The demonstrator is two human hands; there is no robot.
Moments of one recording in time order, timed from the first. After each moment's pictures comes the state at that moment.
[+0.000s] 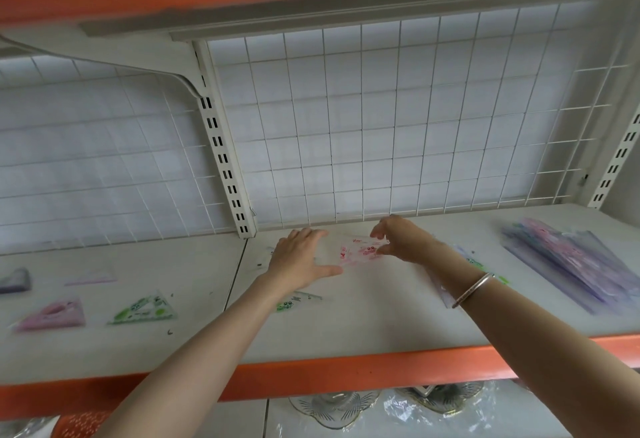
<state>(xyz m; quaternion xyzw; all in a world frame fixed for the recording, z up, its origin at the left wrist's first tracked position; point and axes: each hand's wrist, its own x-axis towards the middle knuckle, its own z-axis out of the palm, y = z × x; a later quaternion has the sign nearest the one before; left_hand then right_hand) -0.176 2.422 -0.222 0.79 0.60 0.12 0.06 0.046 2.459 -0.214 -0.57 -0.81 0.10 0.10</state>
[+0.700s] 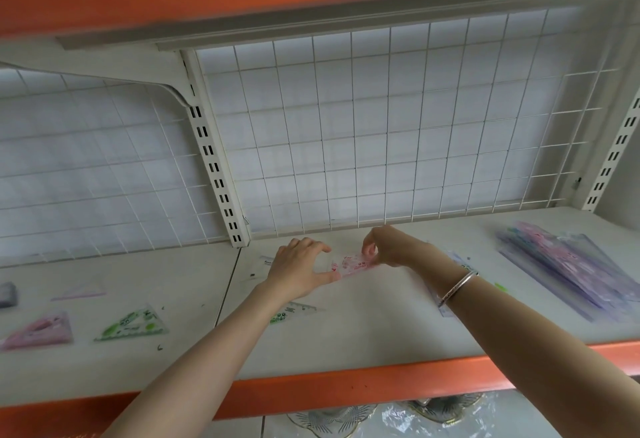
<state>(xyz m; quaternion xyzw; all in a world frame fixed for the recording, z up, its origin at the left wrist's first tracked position) -0.169 2.431 -0.225 0.81 0.58 0.09 0.06 0.041 2.473 -0.216 -0.56 -0.81 0.13 0.05</state>
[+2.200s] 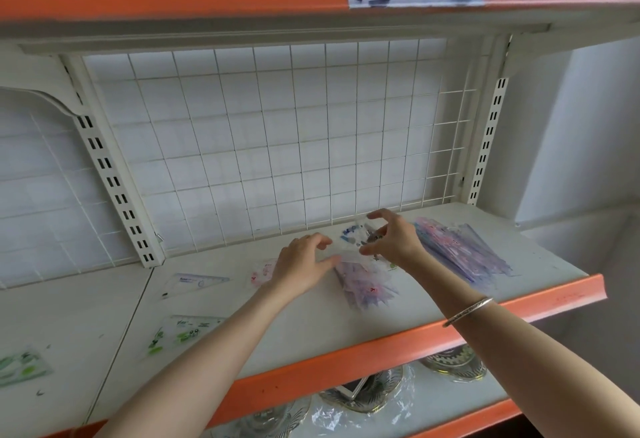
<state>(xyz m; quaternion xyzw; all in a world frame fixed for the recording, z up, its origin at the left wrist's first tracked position) -0.034 2.419 -0.222 0.81 0.50 0.25 0.17 0.153 2.386 -0.191 -0.68 -0.55 0.27 0.40</state>
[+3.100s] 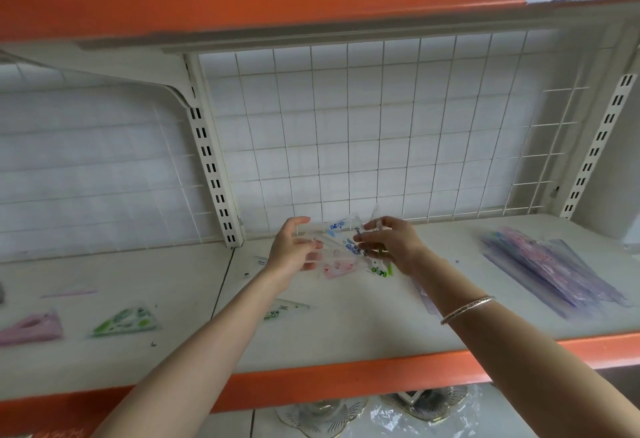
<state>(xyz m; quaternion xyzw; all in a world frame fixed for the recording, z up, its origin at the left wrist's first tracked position) -0.156 2.417 -0.197 0.51 0.56 0.45 0.46 0.038 2.421 -0.189 -0.53 -0.43 0.55 0.48</state>
